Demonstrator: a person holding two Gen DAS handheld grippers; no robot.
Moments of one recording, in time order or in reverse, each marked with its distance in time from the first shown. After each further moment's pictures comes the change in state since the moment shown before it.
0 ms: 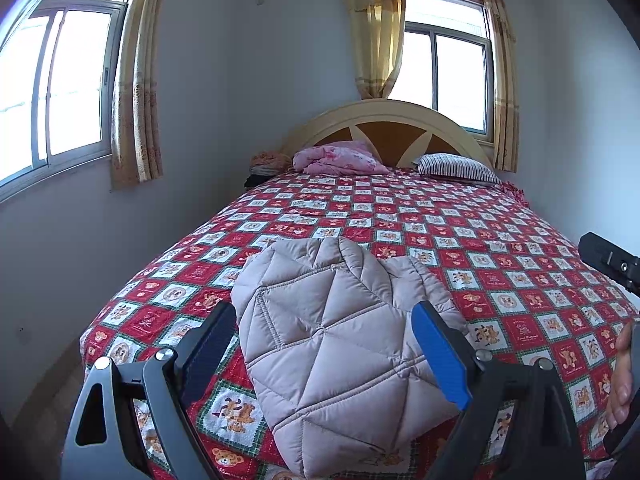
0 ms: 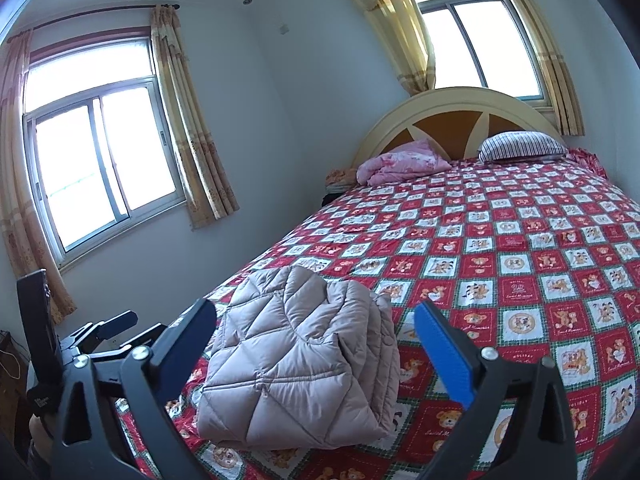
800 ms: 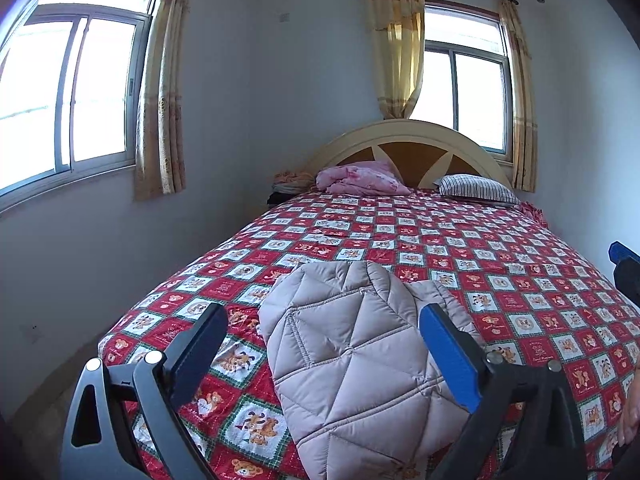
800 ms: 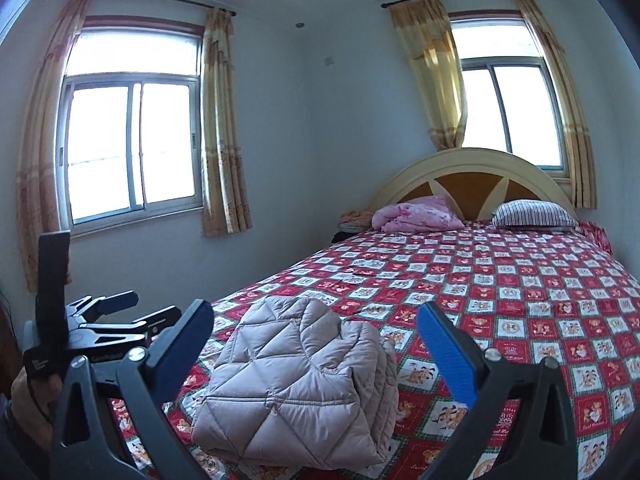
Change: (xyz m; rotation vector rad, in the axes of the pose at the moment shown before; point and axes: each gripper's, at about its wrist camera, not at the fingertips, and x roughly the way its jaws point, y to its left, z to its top) left arm -0.010 0.013 0.006 -0.024 -0.066 0.074; right arm -0.023 0.042 0.005 -0.204 -0.123 0.020
